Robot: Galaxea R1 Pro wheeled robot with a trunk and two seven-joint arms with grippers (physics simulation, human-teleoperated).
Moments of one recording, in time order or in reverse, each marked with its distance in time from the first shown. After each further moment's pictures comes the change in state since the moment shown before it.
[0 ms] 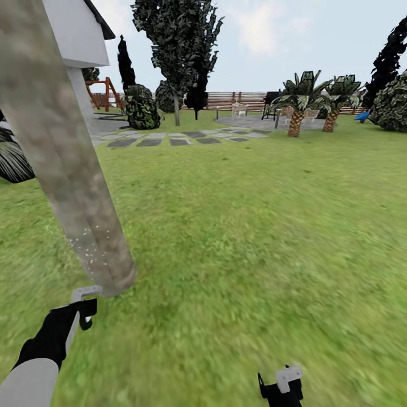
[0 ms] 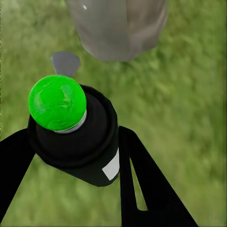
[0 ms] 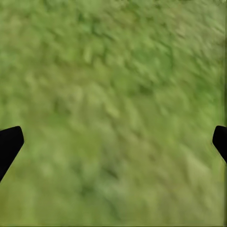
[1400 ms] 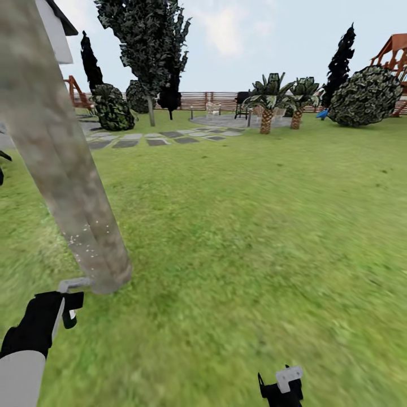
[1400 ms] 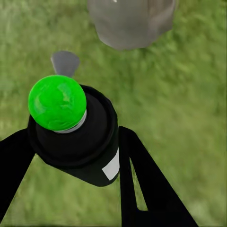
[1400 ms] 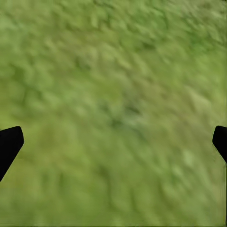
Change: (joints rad) left arm -0.022 0.055 0.000 -0.134 -0.061 0.229 -0.066; right arm 0.000 0.000 -0.001 0.000 -0.001 0.000 0.001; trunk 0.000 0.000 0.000
